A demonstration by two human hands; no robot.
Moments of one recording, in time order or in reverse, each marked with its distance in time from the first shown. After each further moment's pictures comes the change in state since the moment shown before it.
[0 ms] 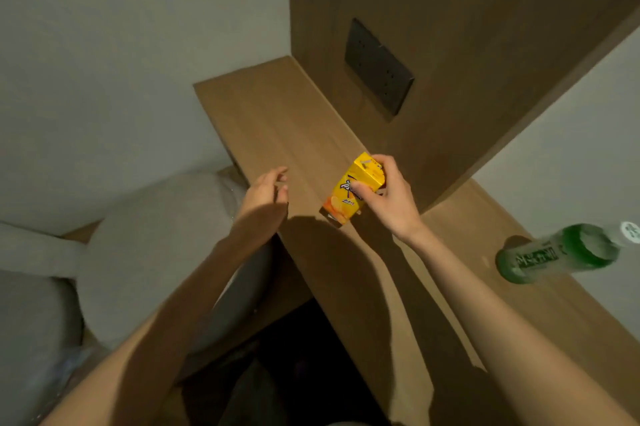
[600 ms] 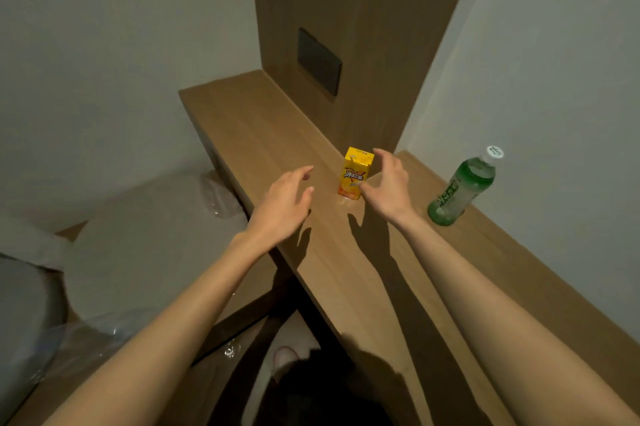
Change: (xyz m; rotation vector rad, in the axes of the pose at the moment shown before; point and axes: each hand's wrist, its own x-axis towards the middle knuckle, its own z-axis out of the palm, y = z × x) left_hand -0.163 0.081 0.048 0.139 0.004 0.345; right_hand -0.131 0.024 -0.069 -0.222 0.200 0.057
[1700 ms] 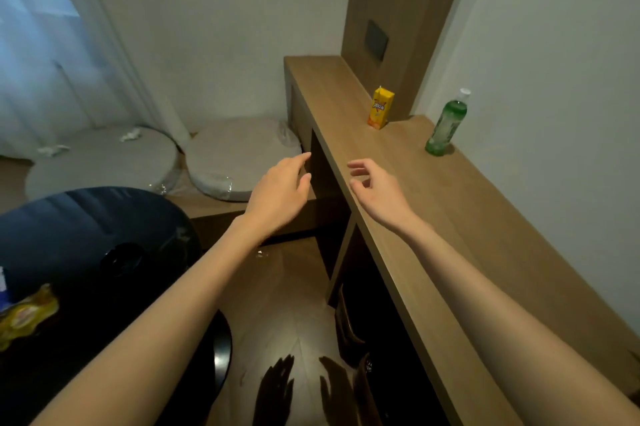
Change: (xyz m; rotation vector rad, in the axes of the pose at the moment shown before) left_hand -0.441 0.183 0.008 0.146 0.316 -0.187; right_hand -0.428 0.022 -0.129 0.042 -0.317 -0.404
